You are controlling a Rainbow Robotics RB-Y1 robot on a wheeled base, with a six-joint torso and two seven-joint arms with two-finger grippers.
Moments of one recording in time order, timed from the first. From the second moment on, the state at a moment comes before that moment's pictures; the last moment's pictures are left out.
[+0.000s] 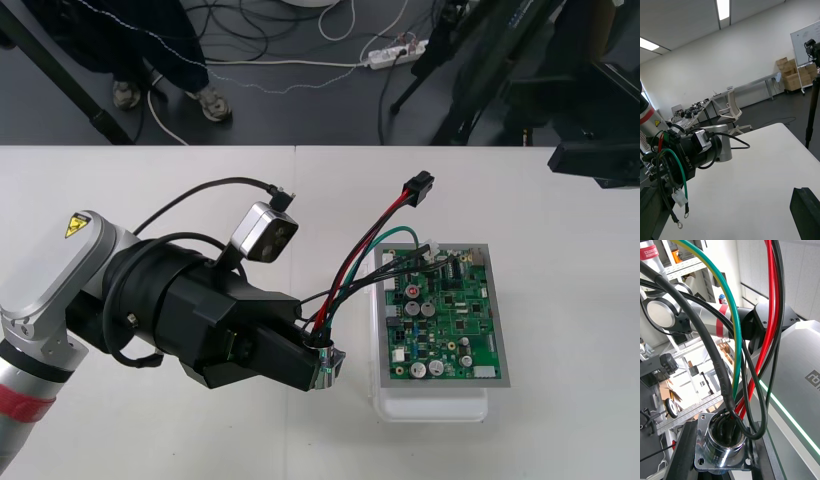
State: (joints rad) right arm -0.51 -0.77 -0.08 -1.45 0.75 -1.57 -0.45; left arm -0.29 0.49 -0.35 -1.79 -0.83 -1.53 1.15
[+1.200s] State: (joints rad) right arm -0.57 -0.60 0.14 -1.52 0.65 -1.57 -0.38; left arm -0.29 0.49 -0.35 -1.79 -0.83 -1.53 1.15
